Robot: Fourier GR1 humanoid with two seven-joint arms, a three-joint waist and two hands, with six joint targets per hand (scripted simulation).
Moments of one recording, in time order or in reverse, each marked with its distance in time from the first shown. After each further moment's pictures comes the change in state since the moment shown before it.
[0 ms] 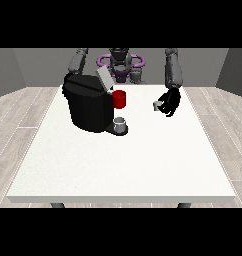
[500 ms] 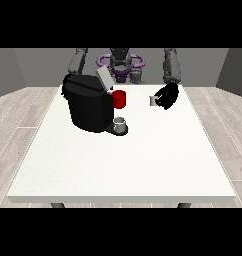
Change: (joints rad) left arm -0.038 -0.061 0.019 -0.003 0.020 -0.049 -0.021; right arm 0.013 -0.013 -0.042 0.121 -0.022 0.006 -0.052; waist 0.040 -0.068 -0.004
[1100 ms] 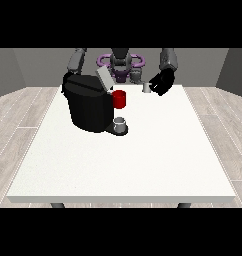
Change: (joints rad) left arm -0.076 -0.072 0.014 -0.089 0.032 -0.117 0.128; right arm -0.017 -0.026 -0.008 0.106 0.004 0.008 0.000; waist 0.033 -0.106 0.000
